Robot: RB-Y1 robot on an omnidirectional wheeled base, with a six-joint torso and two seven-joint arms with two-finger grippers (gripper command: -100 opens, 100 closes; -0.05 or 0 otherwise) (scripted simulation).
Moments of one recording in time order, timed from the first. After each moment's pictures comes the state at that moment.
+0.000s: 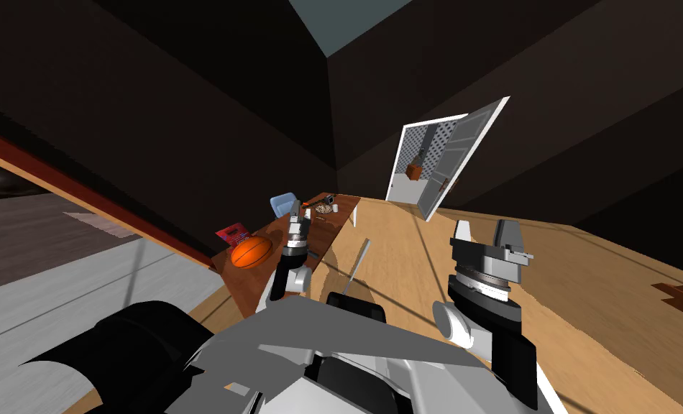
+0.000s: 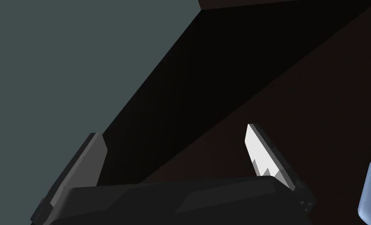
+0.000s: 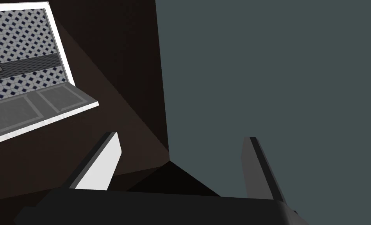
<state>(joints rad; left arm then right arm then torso) 0.47 -0.05 -0.06 -2.33 -0.07 -0.39 -0.10 0.46 -0.02 -0.07 -2.24 -0.09 -0.64 0.02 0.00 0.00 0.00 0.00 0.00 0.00</state>
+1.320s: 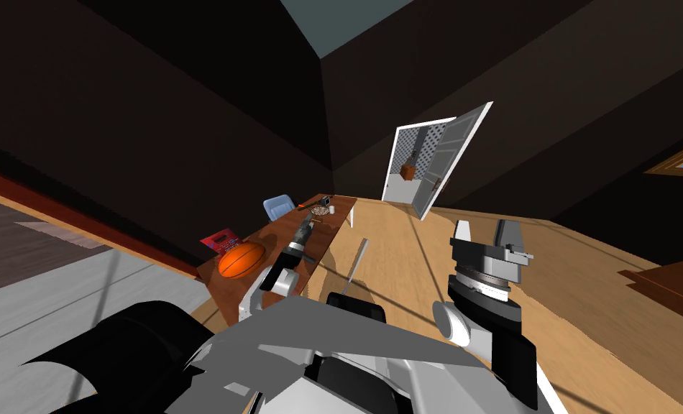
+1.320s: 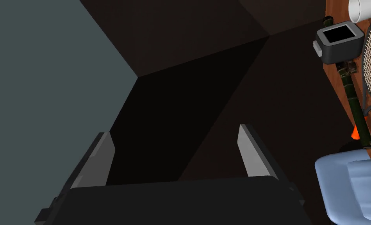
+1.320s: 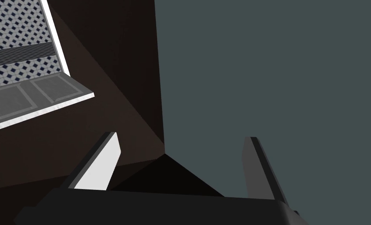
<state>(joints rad) 0.49 0.27 -0.02 -2.24 0.04 -0.12 -0.12 0.46 -0.02 -0.07 -2.24 -0.09 -0.64 0.02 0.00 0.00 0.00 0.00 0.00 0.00</state>
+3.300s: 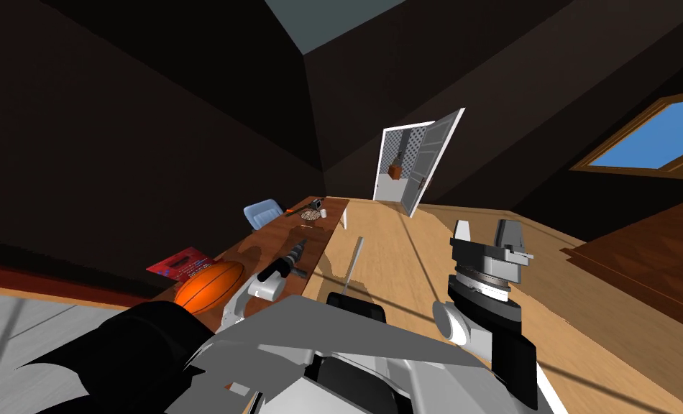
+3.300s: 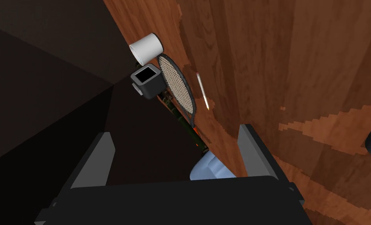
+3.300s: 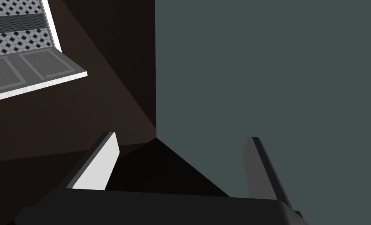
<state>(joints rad) 0.54 0.43 0.07 -2.05 0.26 0.44 -0.17 0.46 -0.02 -0.07 -2.24 -0.09 -0.64 0.02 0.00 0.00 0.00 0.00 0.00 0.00</state>
